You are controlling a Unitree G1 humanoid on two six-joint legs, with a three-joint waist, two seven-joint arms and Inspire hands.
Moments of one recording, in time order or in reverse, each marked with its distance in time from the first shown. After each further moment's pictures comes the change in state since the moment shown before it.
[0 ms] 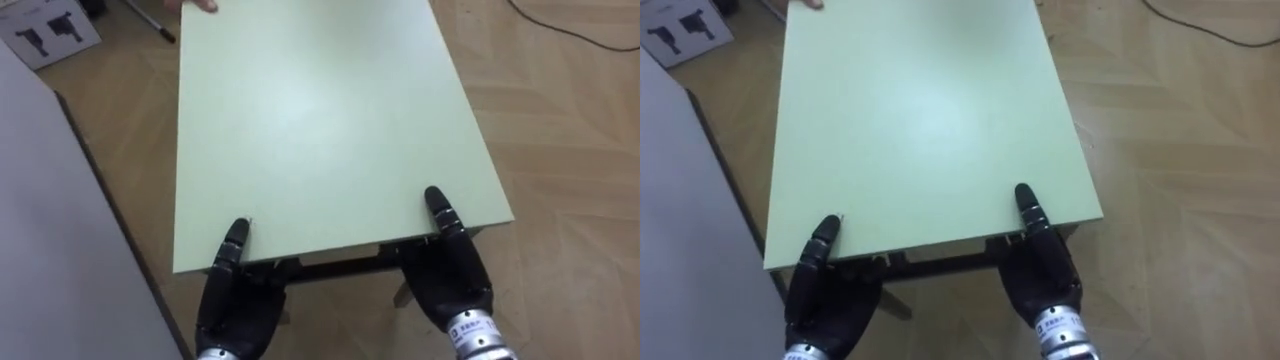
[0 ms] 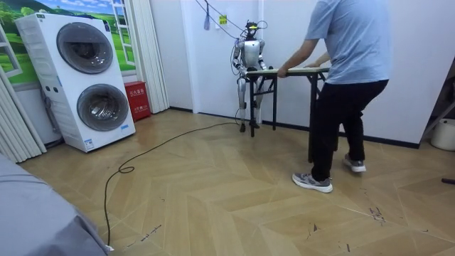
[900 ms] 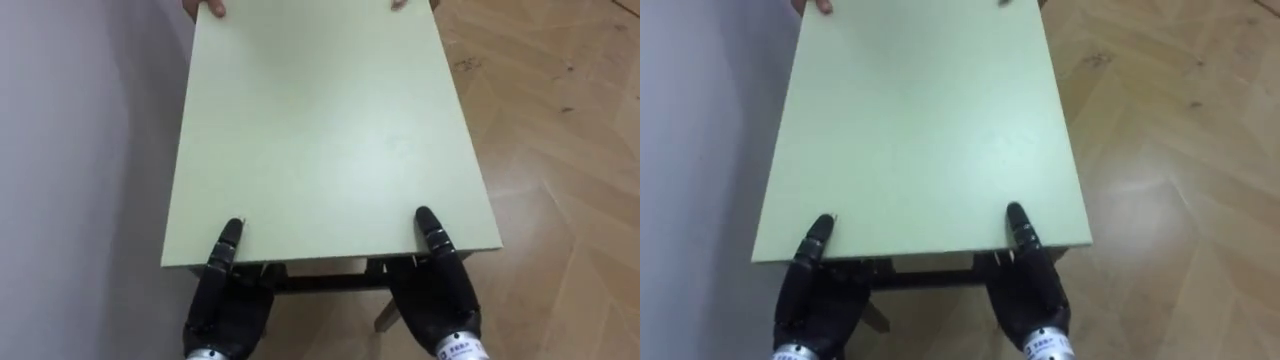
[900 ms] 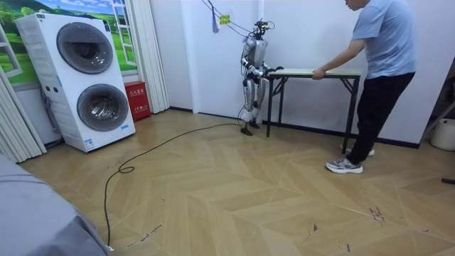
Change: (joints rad) left arm 0.002 0.004 0.043 -0.004 0.064 0.011 0.025; right arm 0.058 0.038 0.029 0.007 0.031 0.009 -0.015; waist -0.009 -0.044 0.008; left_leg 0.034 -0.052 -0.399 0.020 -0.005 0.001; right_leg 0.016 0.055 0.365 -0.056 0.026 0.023
